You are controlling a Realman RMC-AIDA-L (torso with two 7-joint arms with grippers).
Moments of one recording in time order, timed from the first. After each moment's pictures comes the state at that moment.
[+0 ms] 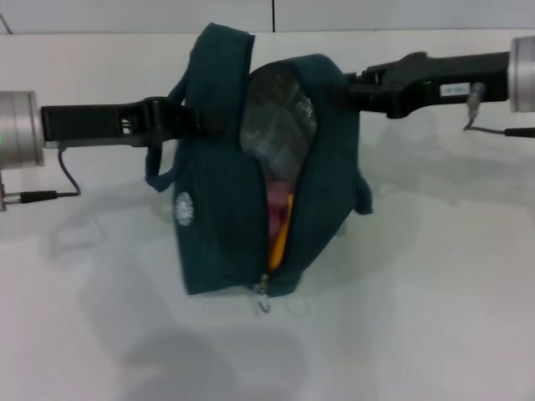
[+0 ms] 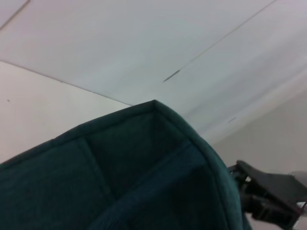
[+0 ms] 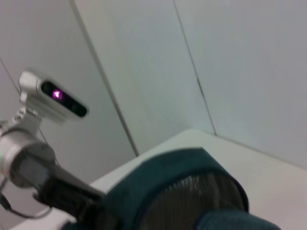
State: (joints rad) left arm -0.56 -2.07 0.69 0.86 1.97 1.68 -2.31; right arm 0.64 2.01 -1.18 -0.95 -1.72 -1.32 1.93
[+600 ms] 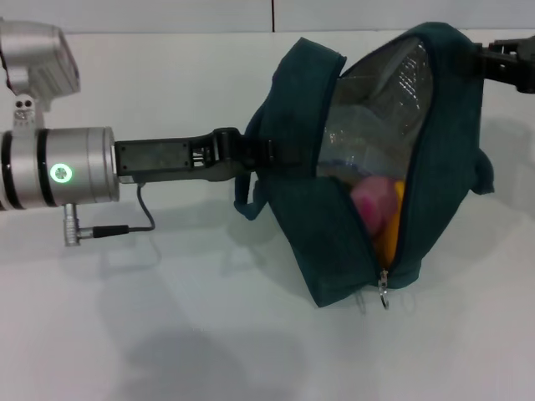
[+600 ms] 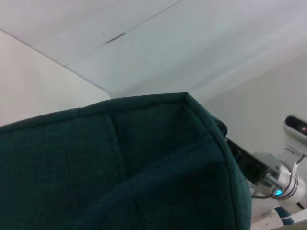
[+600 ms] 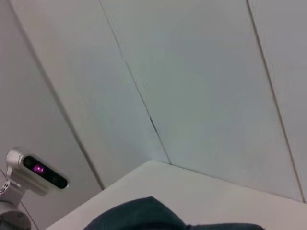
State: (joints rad) left arm -0.58 -2.09 0.86 0.62 1.77 1.66 -2.24; right arm 0.48 1.96 -0.94 -1.09 -1.72 -1.50 1.98
